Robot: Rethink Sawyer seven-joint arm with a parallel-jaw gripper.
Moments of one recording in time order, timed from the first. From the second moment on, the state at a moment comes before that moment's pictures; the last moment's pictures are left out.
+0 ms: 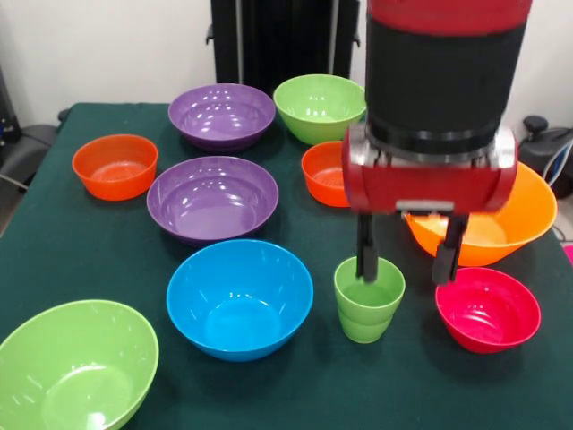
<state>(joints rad) -0.16 -0.27 0.11 0.59 -0.04 1.17 1.75</state>
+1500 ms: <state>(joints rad) -0.13 -0.29 -0.08 0.47 -0.04 1.43 1.75</state>
